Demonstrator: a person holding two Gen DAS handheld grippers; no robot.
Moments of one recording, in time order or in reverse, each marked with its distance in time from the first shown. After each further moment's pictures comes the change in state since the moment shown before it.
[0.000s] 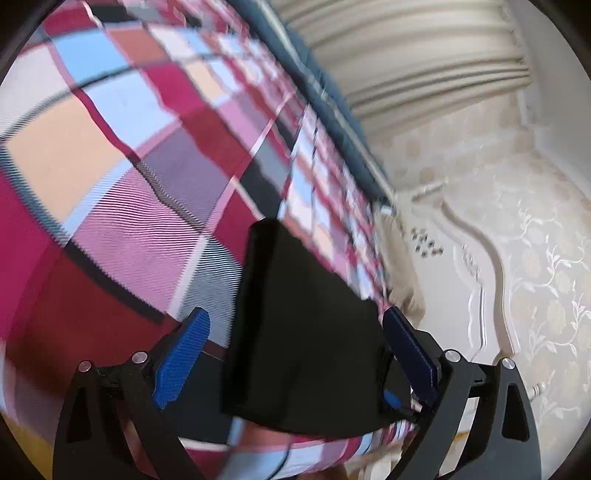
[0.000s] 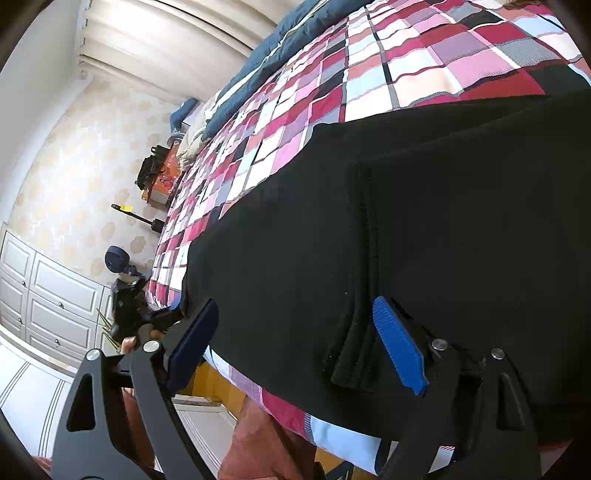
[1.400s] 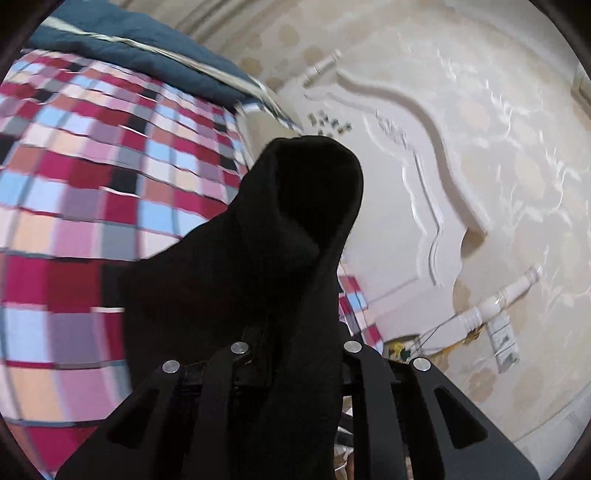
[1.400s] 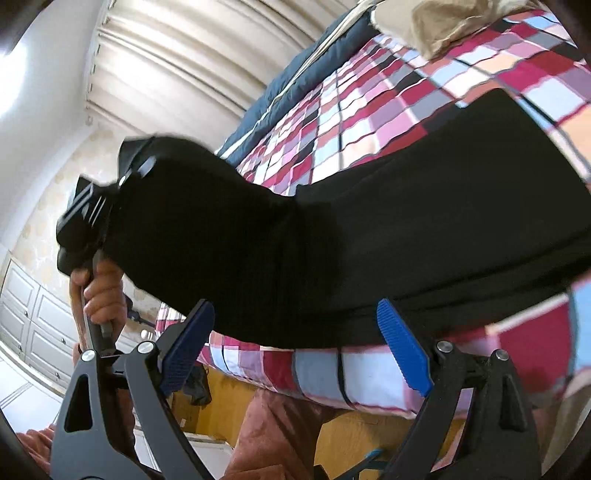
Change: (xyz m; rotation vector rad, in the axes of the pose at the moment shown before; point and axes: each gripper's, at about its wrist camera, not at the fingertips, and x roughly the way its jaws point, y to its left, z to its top) left arm 0.165 -0.320 -0.071 0.435 0.324 -0.157; right arm -0.141 -0.025 -0.059 0.064 -0.246 -0.008
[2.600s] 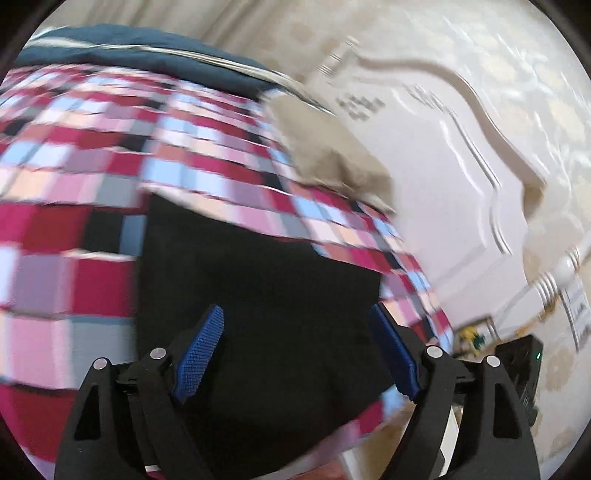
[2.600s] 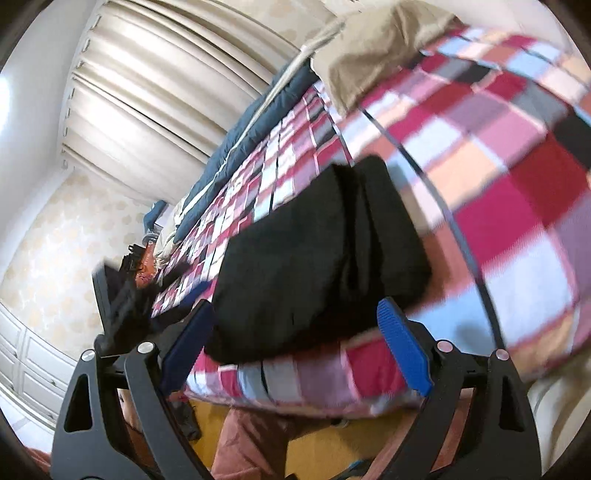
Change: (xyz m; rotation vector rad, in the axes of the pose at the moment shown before) left arm 0.059 0.019 -0.094 0.041 -0.098 0.246; right arm -0.084 -0.063 0.037 0.064 -0.129 -0.129
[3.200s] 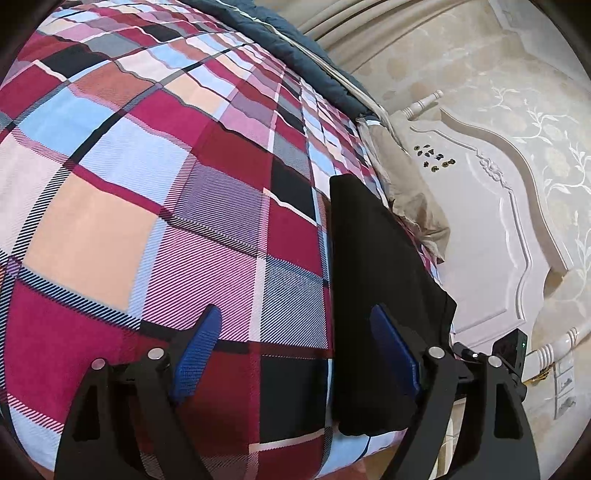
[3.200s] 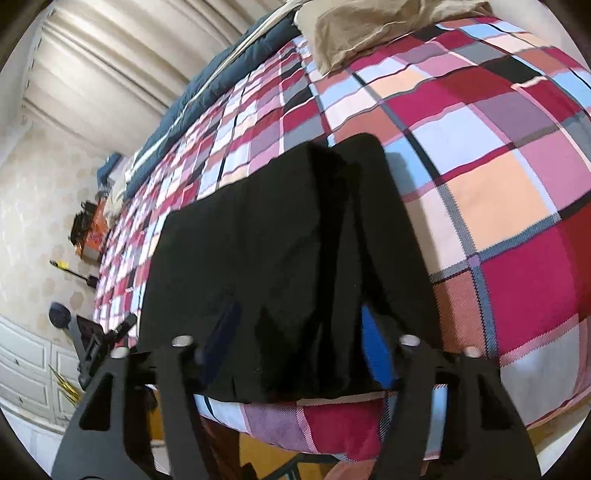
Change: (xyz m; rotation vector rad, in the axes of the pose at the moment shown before) left arm -0.041 0.133 -0.044 -0.284 -0.052 0.037; right arm 0.081 -0.003 0.021 -0.085 0.208 -0.197
